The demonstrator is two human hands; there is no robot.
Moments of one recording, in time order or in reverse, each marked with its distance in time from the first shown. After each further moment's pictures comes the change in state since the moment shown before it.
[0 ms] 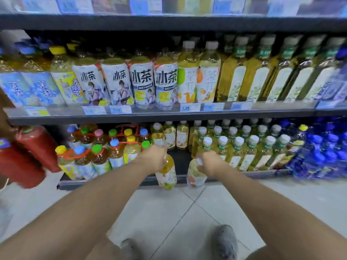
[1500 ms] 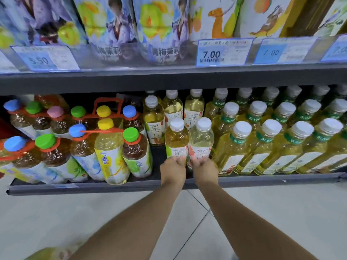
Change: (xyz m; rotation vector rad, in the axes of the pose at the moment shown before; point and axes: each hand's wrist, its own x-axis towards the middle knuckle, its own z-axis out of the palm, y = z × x) left_hand 0.182 0.024 0.211 -0.963 0.236 -0.533; right_hand 0.193 0.012 0.191 0.888 0.209 0.521
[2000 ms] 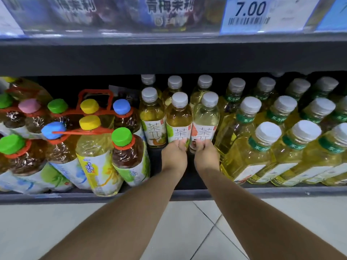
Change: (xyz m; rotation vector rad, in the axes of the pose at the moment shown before) left_hand 0.085 0.004 0.023 -0.025 0.052 0.095; right_hand 0.090 -0.009 0.043 0.080 0.105 -0.131
